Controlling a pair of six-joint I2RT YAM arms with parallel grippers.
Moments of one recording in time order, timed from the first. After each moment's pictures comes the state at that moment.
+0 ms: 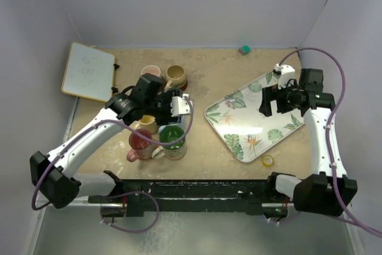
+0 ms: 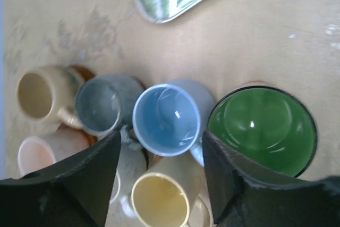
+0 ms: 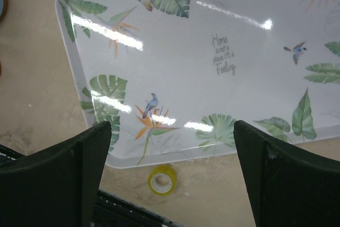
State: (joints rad) left arm -0.66 1.29 1.22 -0.75 0.37 0.85; right arm -0.19 1.15 1.16 -0.93 -0.43 -0.35
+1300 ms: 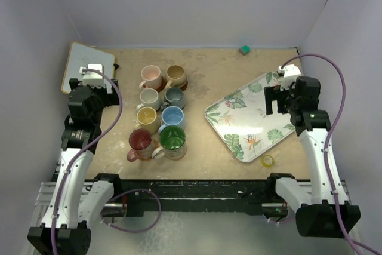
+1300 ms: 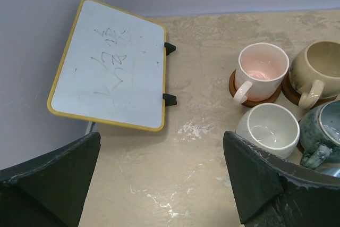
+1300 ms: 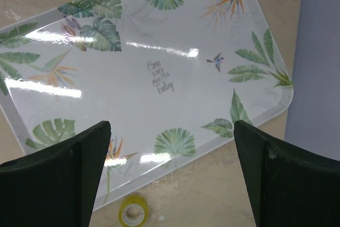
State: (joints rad) left arm -0.05 0.81 0.88 -0.28 -0.19 0.10; right arm -0.05 0.99 1.04 -0.68 -0.04 -0.24
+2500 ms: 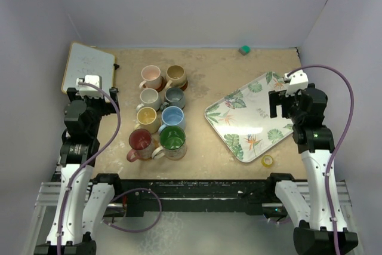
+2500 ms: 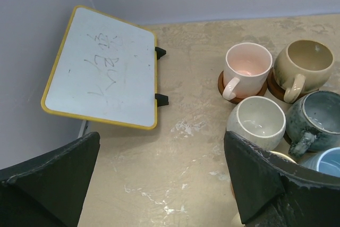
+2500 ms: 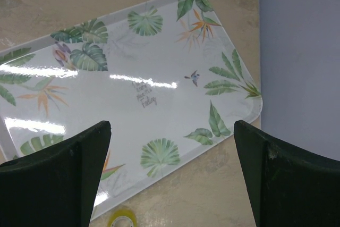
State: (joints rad) left arm 0.00 0.63 0.77 -0.28 -0.08 0.09; right arm -0.05 0.78 0.94 -0.60 0.01 -0.26
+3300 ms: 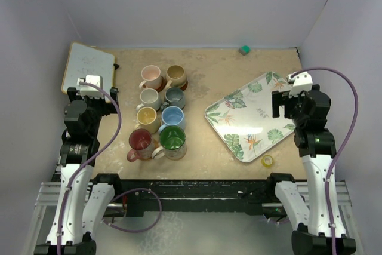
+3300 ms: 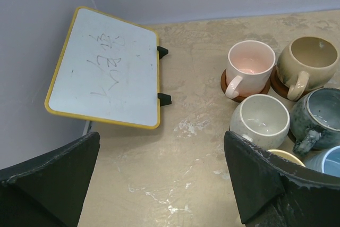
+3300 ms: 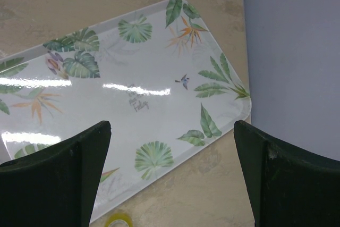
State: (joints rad) left arm 0.00 0.63 0.77 -0.28 -0.08 0.12; right arm -0.07 0.74 0.94 -0.60 0.03 -0.26
